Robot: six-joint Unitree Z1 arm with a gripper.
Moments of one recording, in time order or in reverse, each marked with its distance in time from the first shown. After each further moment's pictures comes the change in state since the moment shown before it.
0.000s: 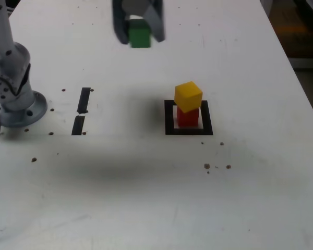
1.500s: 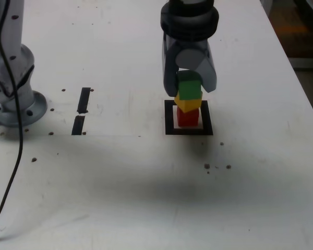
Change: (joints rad) arm -0.187 0.218 -0.045 -0.170 -0.084 -0.216
